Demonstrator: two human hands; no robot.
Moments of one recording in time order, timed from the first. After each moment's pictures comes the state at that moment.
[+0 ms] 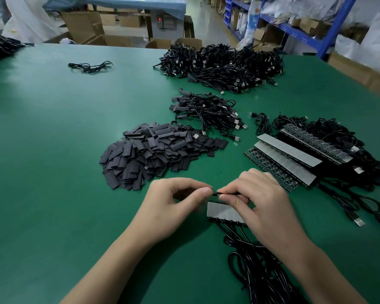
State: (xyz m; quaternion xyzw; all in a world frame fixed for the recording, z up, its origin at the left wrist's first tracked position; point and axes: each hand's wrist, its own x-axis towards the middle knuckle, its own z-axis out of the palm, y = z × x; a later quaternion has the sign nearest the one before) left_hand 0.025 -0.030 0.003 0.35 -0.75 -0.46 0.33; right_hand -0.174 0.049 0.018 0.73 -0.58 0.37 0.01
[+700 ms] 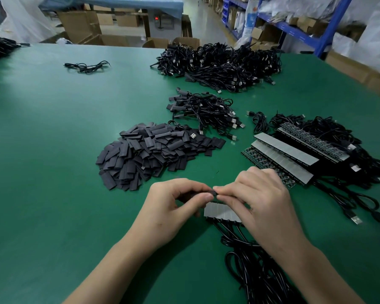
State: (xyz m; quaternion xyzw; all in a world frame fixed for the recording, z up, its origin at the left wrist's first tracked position) left_hand 0.022 -0.025 -0.002 0.32 -0.77 -0.43 0.35; right_hand -0.177 0.050 0.012 0.74 -0.56 0.35 0.13
